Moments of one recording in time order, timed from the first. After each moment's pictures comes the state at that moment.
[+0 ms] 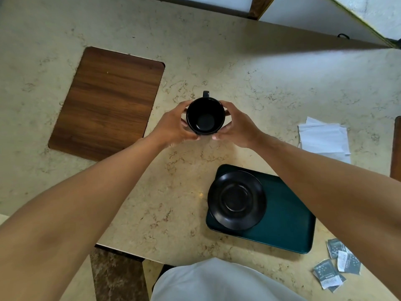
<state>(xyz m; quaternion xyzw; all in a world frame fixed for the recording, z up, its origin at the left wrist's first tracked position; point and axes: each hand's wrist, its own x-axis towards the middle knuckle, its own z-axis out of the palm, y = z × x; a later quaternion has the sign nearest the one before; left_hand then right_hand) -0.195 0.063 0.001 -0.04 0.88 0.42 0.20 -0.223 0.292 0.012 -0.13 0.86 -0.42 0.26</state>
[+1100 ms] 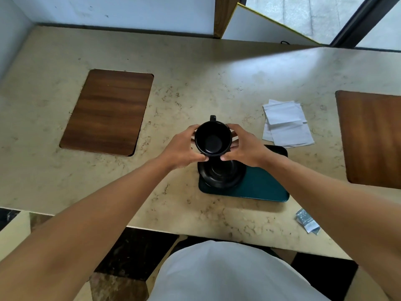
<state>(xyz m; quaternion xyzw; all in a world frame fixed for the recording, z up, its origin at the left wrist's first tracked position) -0.058 0.131 0.044 0.06 0.89 0.42 0.17 -0.063 0.370 0.065 -0.07 0.85 -0.45 0.25</state>
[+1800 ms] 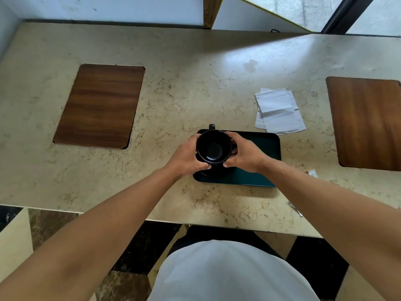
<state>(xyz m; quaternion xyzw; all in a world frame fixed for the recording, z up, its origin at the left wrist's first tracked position) -0.005 0.165 0.027 0.06 0.90 0.39 0.19 -0.013 0.389 0.046 -0.04 0.86 -0.43 0.28</state>
